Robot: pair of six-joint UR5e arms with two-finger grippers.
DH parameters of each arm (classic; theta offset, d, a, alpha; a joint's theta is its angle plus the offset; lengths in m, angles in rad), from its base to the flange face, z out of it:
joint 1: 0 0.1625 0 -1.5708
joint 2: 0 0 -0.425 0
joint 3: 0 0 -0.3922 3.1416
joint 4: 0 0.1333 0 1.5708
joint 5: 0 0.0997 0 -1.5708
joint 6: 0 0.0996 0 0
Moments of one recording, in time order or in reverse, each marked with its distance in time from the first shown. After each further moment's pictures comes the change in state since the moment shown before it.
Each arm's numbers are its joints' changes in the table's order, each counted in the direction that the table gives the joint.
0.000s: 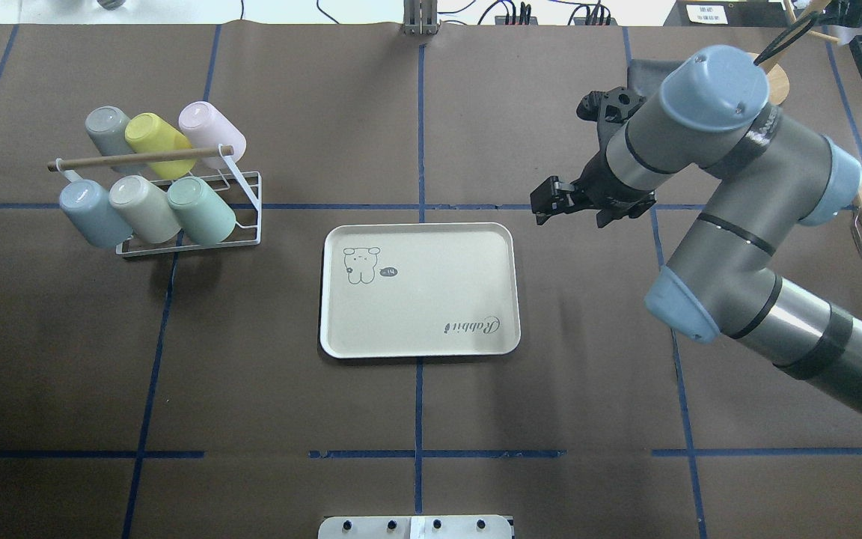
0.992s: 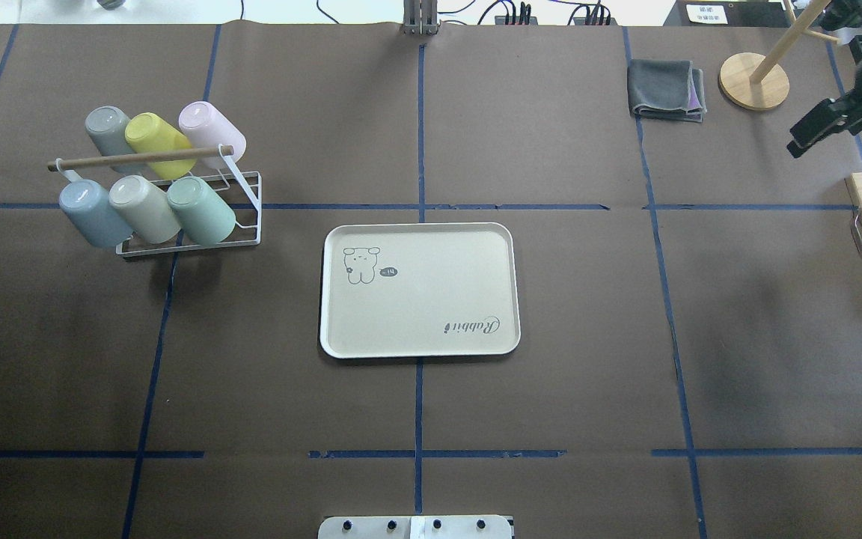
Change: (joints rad) left arm 0.102 0.059 -0.004 -0.366 -0.001 -0.269; right arm 0.443 0.195 -0.024 -0.312 0.110 -0.914
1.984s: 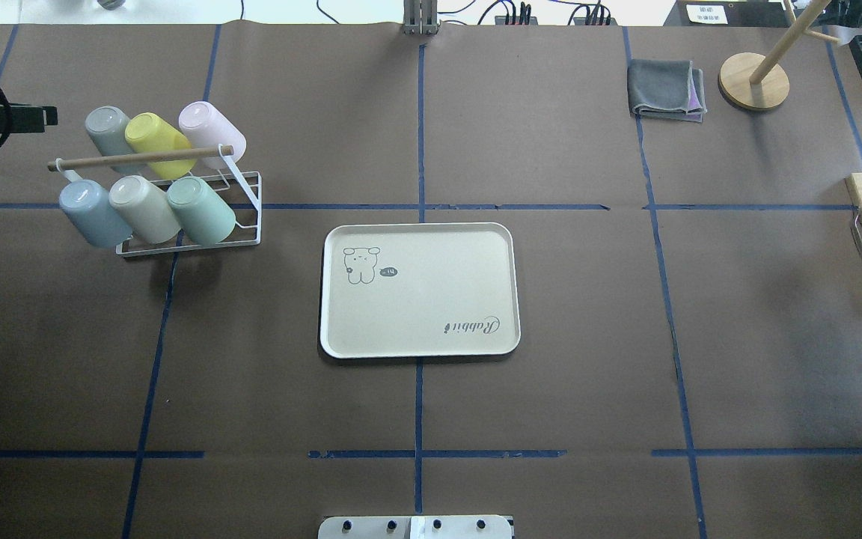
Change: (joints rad) left arm 0.477 0.015 0.313 -0.156 0.583 -0.738; right arm 0.089 0.122 -0.021 0.004 0.010 -0.165
